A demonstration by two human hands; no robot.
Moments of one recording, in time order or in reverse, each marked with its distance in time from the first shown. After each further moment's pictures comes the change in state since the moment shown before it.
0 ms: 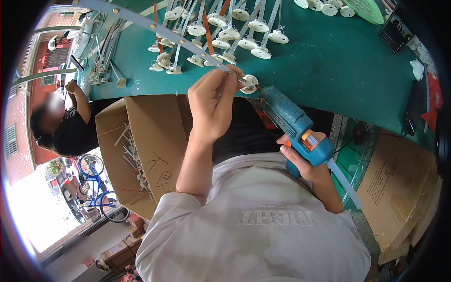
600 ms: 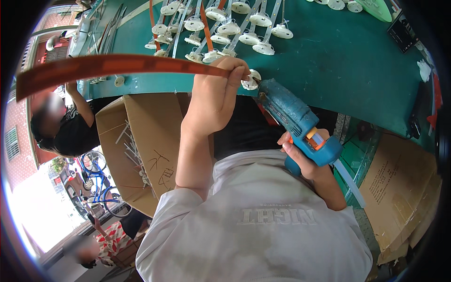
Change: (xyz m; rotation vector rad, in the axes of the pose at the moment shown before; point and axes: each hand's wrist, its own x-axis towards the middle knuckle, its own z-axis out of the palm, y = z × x) left_hand 0.026 0.001 -0.009 0.267 -0.265 0.176; right_hand 0.006 -0.001 0.005 0.155 0.010 0.084
